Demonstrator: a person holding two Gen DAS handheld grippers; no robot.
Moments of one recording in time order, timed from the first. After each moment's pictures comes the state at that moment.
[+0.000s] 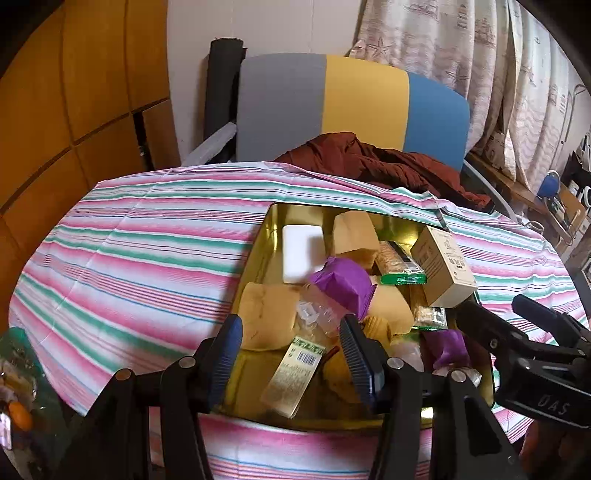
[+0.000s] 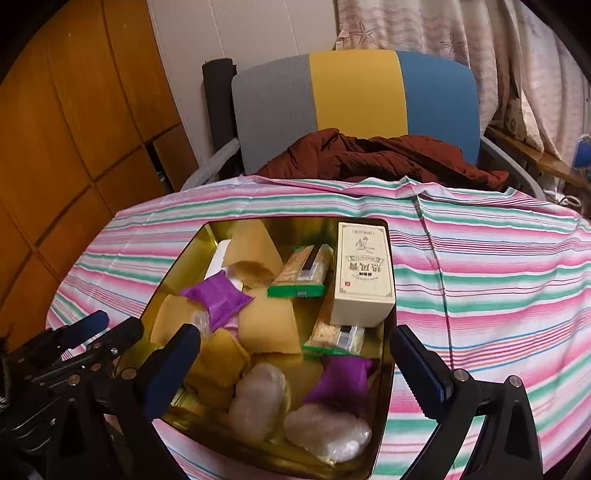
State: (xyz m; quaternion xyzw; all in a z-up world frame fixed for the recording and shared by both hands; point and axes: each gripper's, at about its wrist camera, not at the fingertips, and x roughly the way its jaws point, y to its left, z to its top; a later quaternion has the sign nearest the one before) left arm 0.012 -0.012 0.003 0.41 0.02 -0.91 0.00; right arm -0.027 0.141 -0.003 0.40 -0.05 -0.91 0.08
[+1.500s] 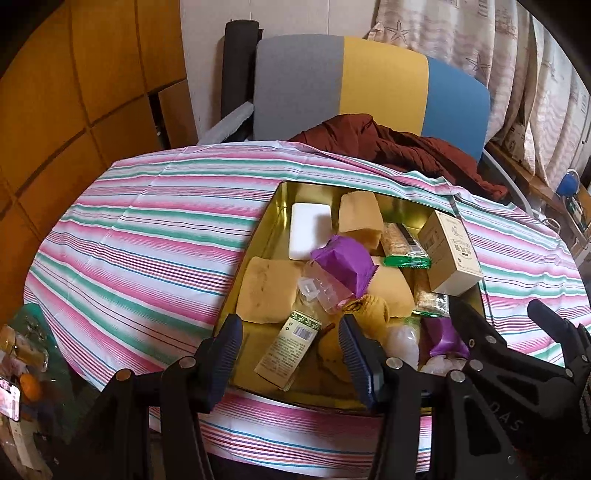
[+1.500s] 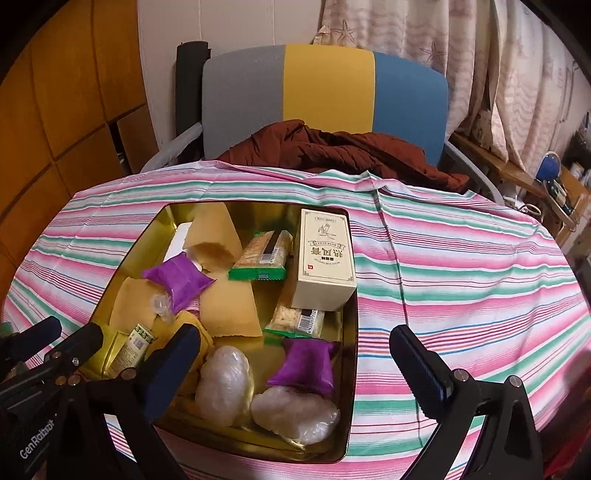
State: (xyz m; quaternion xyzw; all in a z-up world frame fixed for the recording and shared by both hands) left arm 0.015 0.004 0.006 0.45 0.02 -0.89 0.04; right arm -0.024 0.134 -0.005 0.41 0.01 -0.91 0.00
